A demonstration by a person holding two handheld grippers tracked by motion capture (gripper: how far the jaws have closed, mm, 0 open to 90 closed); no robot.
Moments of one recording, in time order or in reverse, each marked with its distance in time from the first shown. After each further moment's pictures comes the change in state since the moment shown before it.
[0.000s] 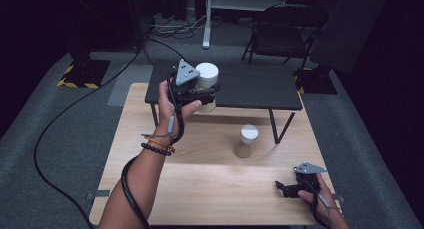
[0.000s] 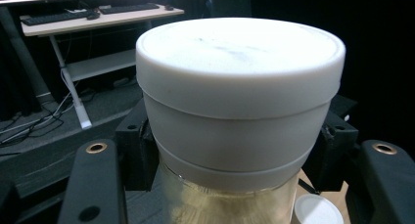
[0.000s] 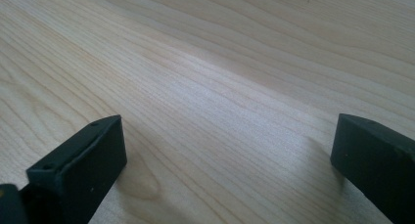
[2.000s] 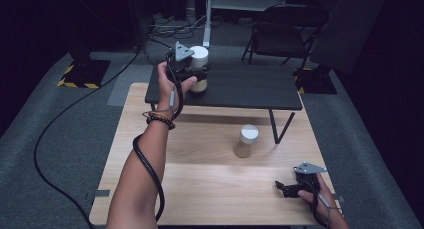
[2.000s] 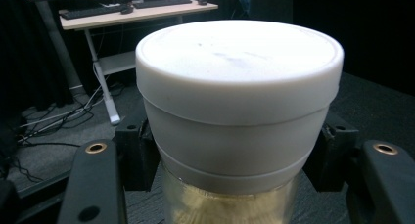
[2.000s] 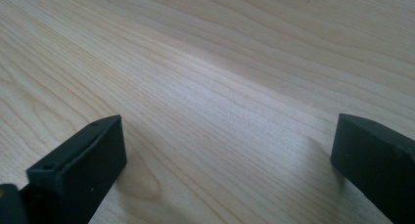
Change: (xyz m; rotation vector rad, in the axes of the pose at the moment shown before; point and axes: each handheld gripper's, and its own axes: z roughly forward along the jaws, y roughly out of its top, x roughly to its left) left arm 0.049 -0.003 0.062 0.015 0.102 -0.010; right arm 0.000 0.000 0.000 -0.001 0.000 0.001
